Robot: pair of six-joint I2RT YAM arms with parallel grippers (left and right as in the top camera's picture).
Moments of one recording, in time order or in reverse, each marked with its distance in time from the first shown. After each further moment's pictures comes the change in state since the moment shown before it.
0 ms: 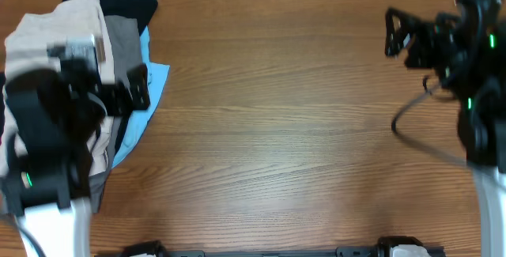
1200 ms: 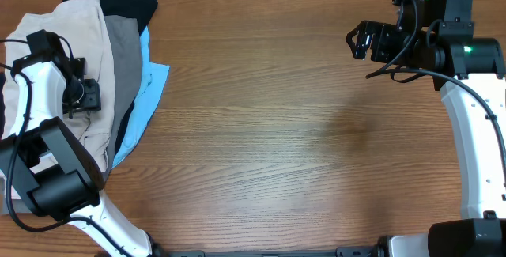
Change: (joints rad) left arm 0.266 0.921 0.216 -0.126 -0.387 0.230; right arm 0.000 0.326 0.050 -0.222 -0.131 -0.044
